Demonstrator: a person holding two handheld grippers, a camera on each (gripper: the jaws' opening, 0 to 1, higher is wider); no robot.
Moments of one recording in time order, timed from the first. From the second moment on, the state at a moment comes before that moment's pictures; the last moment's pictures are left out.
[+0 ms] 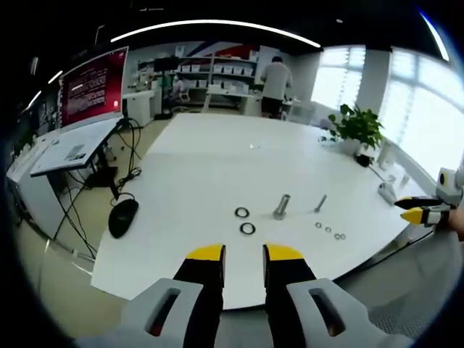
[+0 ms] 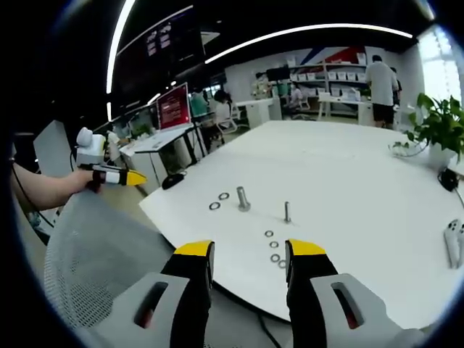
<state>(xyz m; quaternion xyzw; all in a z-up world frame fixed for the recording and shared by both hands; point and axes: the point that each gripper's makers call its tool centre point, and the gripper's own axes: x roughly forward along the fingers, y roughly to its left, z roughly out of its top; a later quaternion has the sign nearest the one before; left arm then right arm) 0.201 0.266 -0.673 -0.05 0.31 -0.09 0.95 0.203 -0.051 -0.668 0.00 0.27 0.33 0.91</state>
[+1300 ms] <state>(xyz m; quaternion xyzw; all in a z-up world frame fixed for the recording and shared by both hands) 0.201 0.267 -0.673 -0.05 0.31 -0.08 0.95 0.203 -0.052 -0.668 0.00 0.27 0.32 0.91</state>
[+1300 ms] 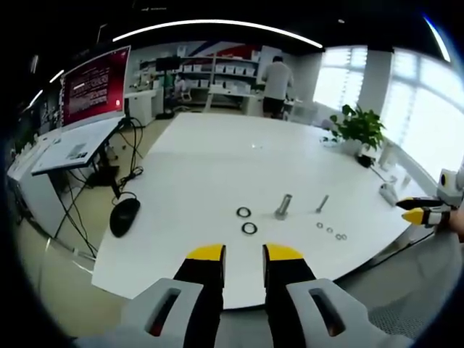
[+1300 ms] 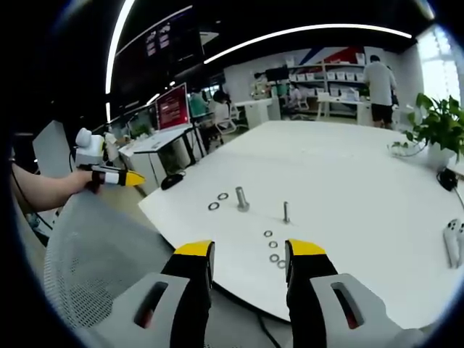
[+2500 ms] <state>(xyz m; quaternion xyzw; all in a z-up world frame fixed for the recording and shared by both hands) 0.201 0.268 -0.673 -0.05 0.31 -0.08 0.95 0.203 -0.052 -0.670 0.00 0.28 0.32 0.90</state>
